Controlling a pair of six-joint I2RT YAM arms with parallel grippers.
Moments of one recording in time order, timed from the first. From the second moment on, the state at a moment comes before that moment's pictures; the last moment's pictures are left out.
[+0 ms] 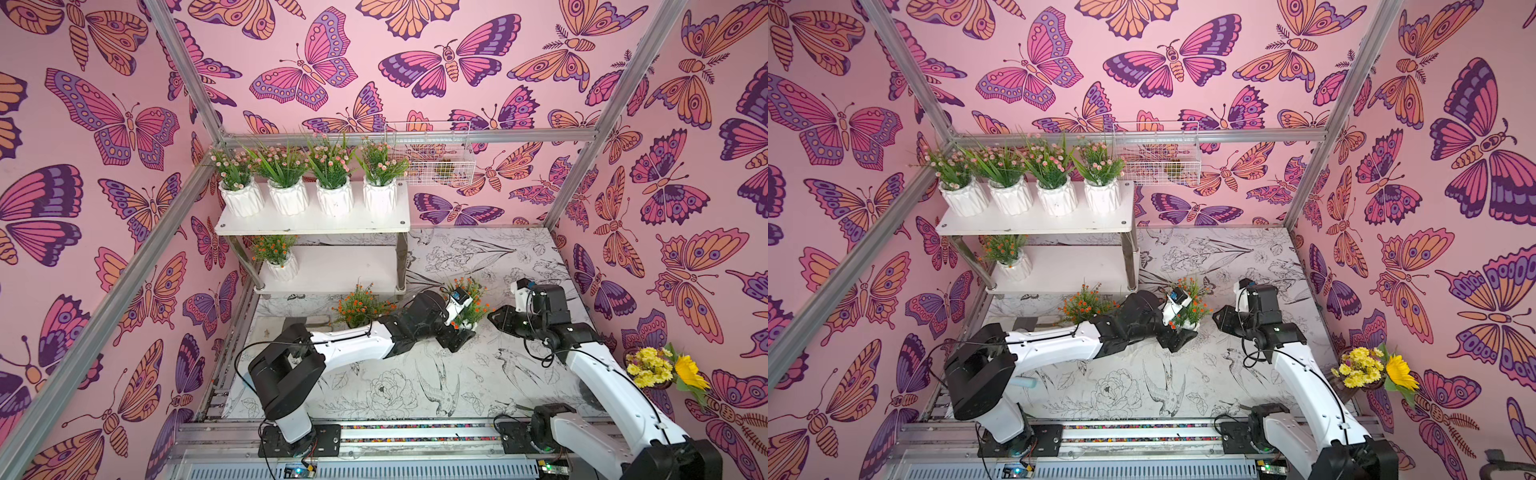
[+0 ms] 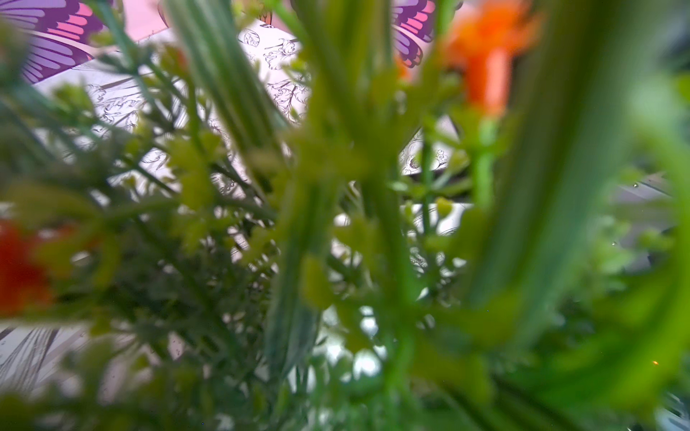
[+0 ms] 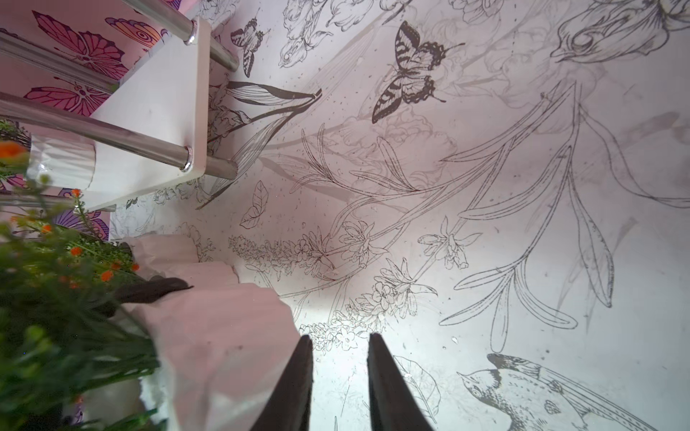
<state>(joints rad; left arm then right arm) -0.98 1.67 1.05 0.11 0.16 -0.06 0.12 0.99 0.67 -0.53 -0.35 0.47</state>
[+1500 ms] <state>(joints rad) -0.47 1.14 1.00 -0.24 -0.08 -0.05 0.12 1.02 0.66 -0.51 -0.38 0.47</state>
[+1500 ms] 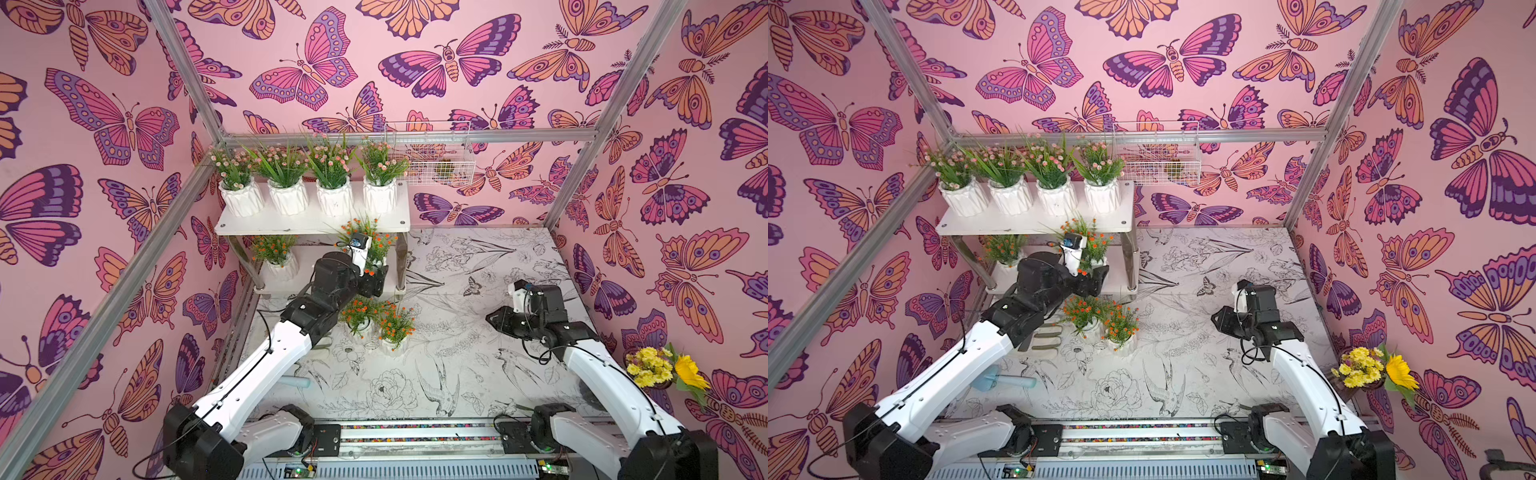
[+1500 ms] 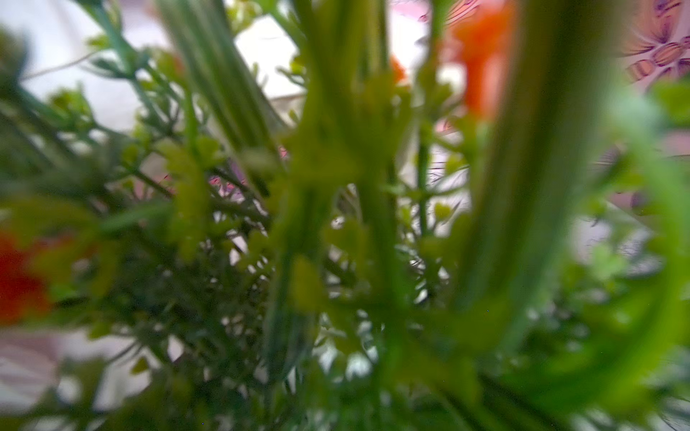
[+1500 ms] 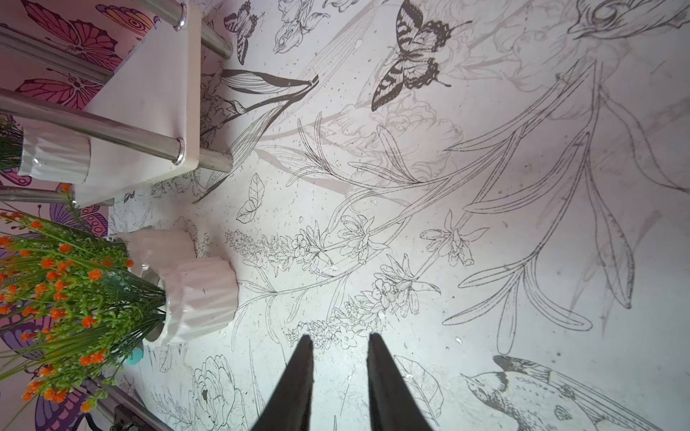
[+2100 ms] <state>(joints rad) -0.14 1.23 0.84 -0.13 -0.16 -0.17 0.12 1.02 0.65 -0.51 -0.38 0.47</state>
